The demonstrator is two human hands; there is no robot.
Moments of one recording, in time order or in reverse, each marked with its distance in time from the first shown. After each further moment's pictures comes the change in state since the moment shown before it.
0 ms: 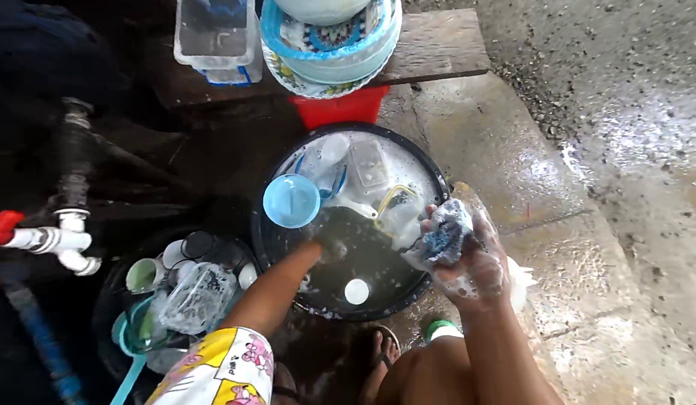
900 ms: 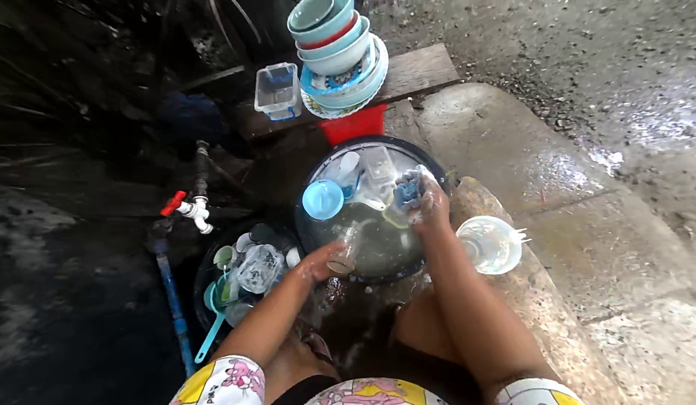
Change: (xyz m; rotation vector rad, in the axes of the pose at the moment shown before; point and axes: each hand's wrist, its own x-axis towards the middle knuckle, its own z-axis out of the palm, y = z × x) left_hand -0.149 -0.042 0.038 -1.238 -0.208 0.349; right_hand -0.017 0.024 0.014 -0.096 -0.030 -0.161
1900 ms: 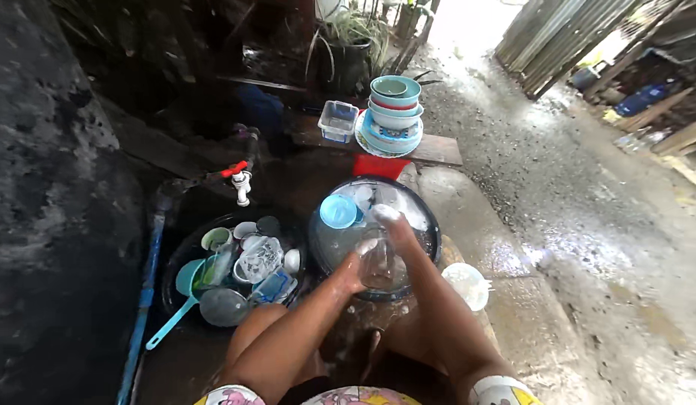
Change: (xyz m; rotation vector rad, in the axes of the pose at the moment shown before) left_hand -0.097 0.003 0.046 -0.560 -0.310 0.385; right_hand -0.072 0.056 0.074 -1.219 -0.550 -0.220
